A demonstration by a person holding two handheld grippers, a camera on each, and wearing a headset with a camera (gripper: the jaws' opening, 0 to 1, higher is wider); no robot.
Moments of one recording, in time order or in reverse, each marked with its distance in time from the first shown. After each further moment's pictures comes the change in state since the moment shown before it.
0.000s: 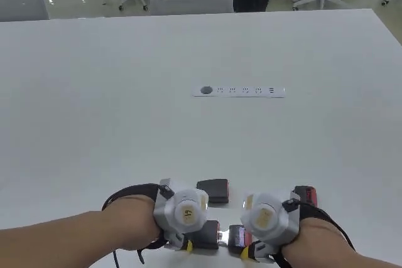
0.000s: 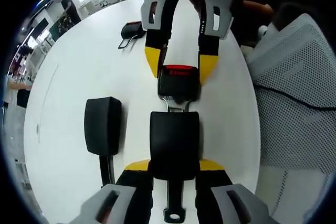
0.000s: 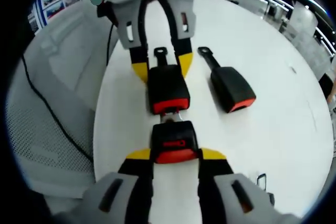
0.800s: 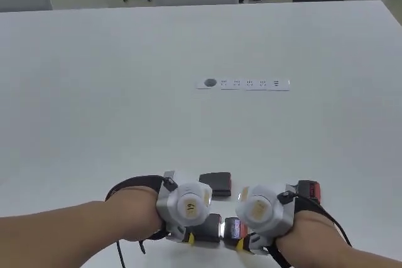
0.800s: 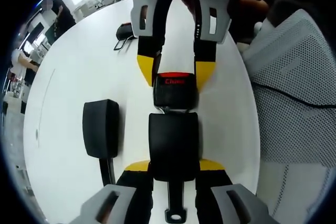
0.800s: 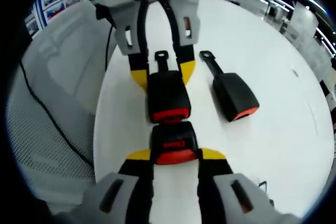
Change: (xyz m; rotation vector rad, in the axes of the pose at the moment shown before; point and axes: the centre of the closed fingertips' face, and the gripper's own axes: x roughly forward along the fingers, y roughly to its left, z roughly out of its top) left arm 0.001 -0.001 0.000 0.041 0.001 -0.012; right arm 0.008 0.003 0.004 0.014 -0.010 0.013
